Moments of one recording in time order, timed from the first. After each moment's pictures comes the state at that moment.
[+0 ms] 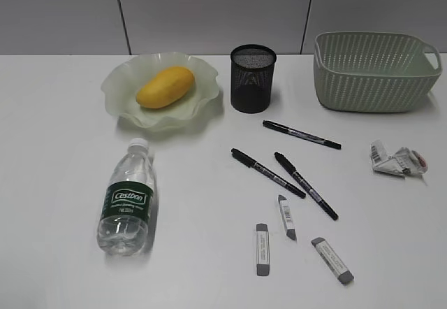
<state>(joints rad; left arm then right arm) -0.38 0.26 -0.59 0.09 1.01 -0.14 0.03 -0.01 -0.51 -0.07 1.04 0.07</state>
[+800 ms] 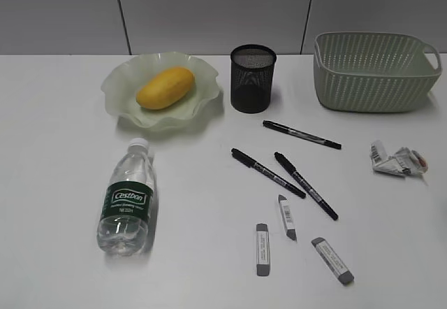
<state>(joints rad) -0.31 -0.01 -0.54 0.11 1.06 -0.18 0.03 1.02 -0.70 0.11 0.63 -0.25</state>
